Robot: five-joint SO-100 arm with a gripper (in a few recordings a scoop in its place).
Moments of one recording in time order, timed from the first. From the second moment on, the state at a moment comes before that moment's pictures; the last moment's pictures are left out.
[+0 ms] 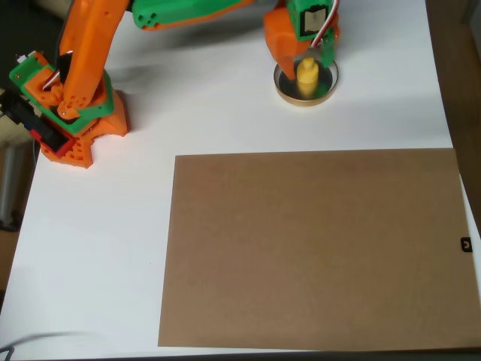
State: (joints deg) arm -59.4 53.2 53.0 90.4 -8.4
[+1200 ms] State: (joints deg) arm -30.9 107.8 108.3 82.2 -32.4
